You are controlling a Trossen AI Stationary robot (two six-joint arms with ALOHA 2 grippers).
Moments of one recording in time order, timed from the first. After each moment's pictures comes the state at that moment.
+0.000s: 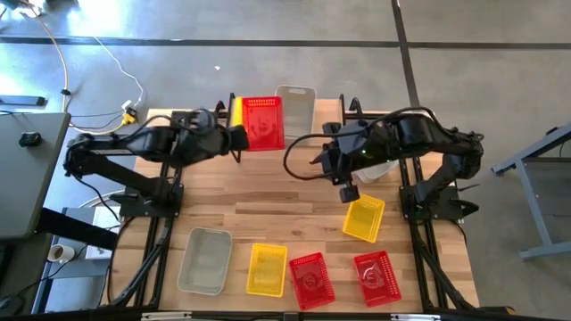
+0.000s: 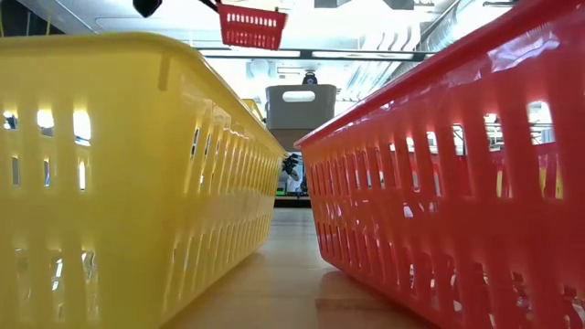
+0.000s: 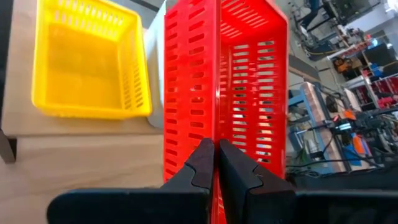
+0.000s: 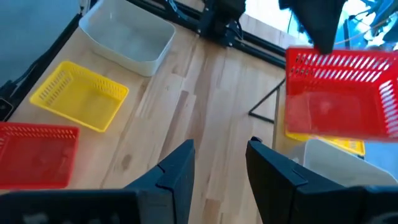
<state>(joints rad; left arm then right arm) 0.09 1.18 1.33 -0.80 -0.66 -1.33 0.14 1.64 2.16 -1.26 0.11 -0.30</state>
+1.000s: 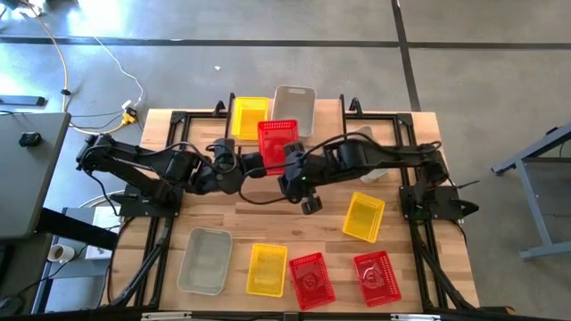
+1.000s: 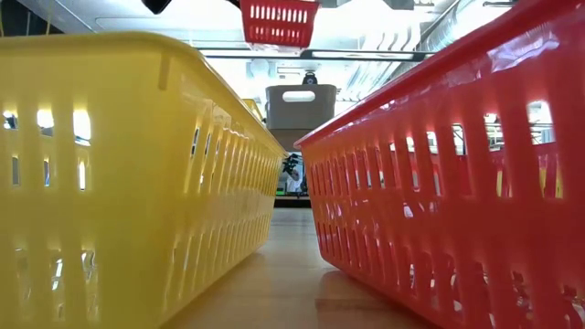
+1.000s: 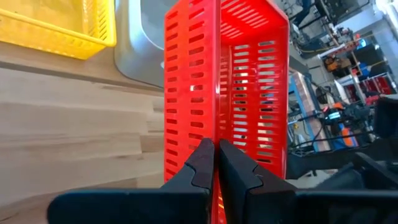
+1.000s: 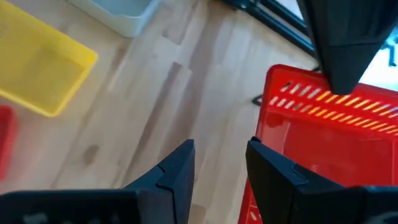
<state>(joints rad) -0.13 1.34 1.33 -0.73 -0.81 -1.51 0.14 1.90 2.16 -1.17 0.22 -0.40</state>
